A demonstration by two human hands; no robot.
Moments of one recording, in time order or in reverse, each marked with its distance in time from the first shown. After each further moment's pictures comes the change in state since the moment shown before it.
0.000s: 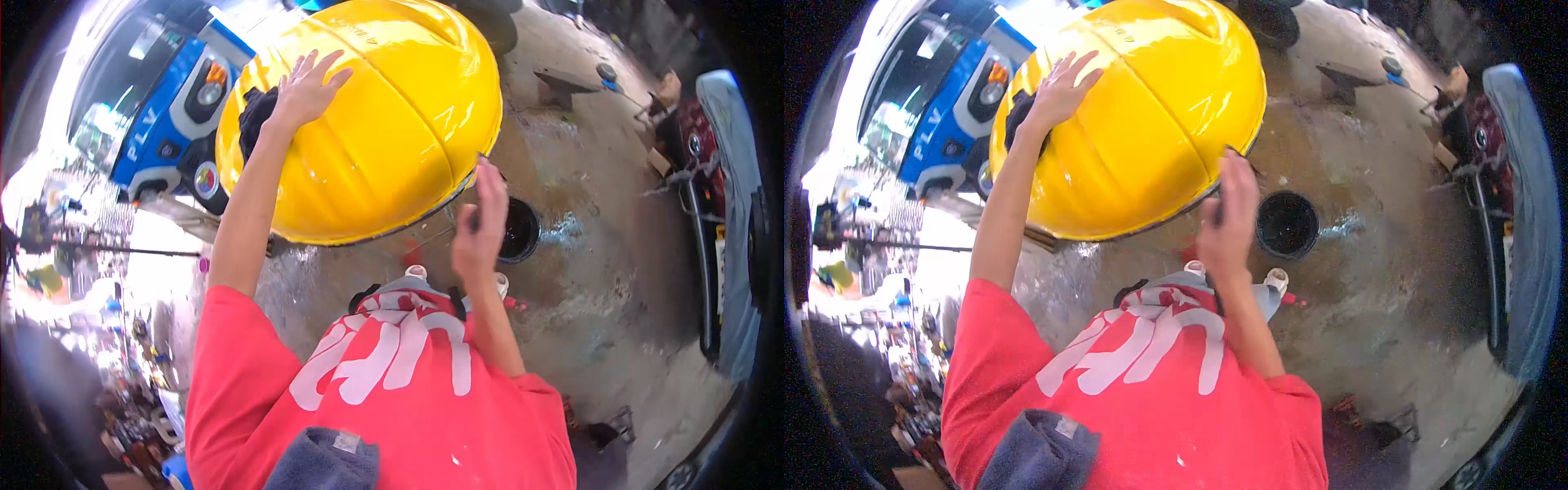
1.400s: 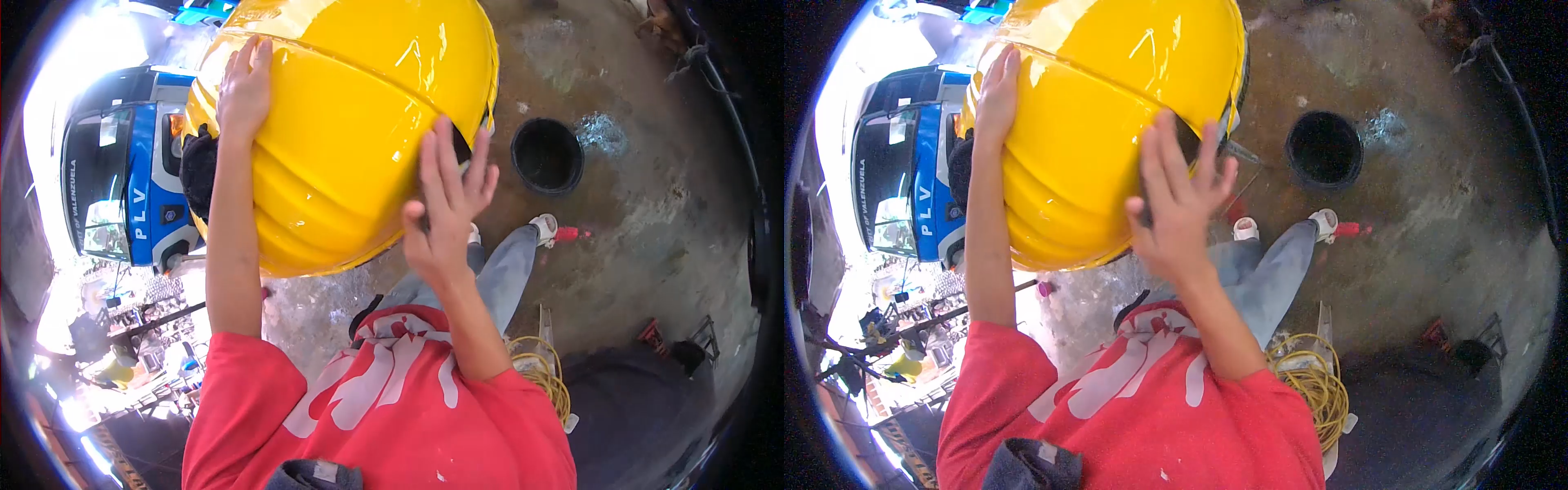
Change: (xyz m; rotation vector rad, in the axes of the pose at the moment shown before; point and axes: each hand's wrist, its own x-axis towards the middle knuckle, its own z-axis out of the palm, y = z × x) left_hand 0.040 -0.002 0.043 -0.108 0.037 -0.014; right_hand -0.033 -0.026 0.090 -0.104 0.108 0.352
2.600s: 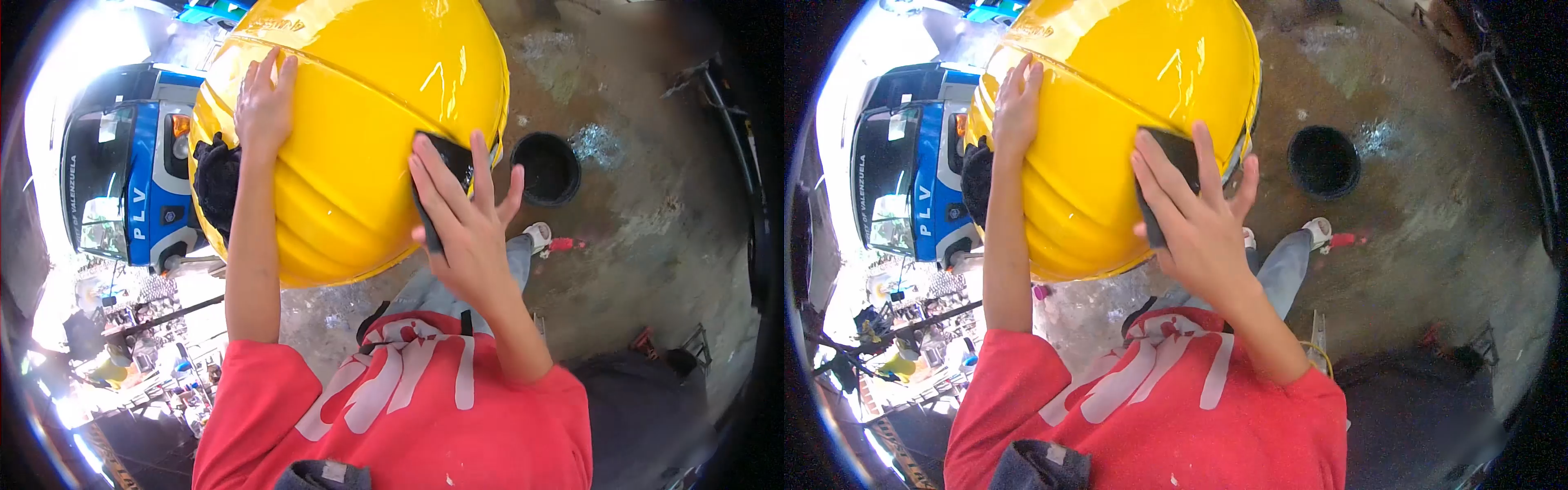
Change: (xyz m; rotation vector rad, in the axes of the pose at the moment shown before) left_hand -0.009 0.011 -0.001 -0.020 0.042 -0.033; right_hand 0.042 -0.027 -0.048 -0.281 -0.328 -0.256
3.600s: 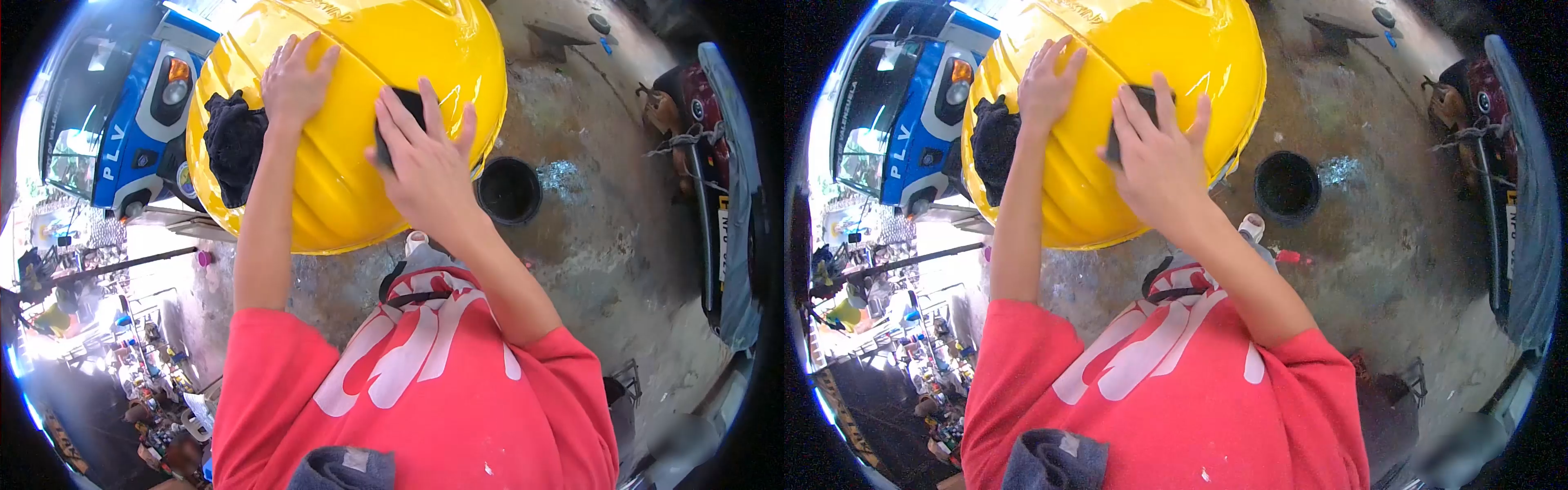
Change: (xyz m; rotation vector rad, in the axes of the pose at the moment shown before) left_hand -0.009 0.003 0.006 0.001 0.128 -0.041; right_hand 0.085 -0.014 -0.005 -0.123 -0.138 -0.224
